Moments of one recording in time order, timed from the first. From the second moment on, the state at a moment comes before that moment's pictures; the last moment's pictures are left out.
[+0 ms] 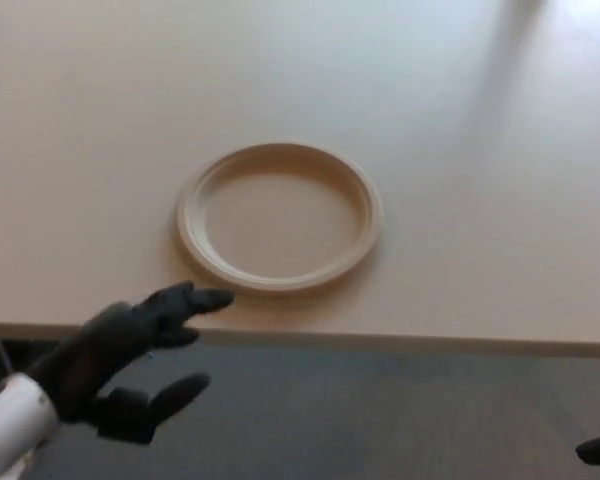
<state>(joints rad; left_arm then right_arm) 0.08 0.36 0.08 -0.15 0.34 -0.02 -0.64 -0.35 -0.46 0.17 1.29 -0.31 -0.19 0.15</state>
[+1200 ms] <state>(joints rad) 0.02 0.45 0.08 0.92 0.36 -0.28 -0.20 -0.19 -0.44 0.19 1.29 -0.31 -0.19 0.15</state>
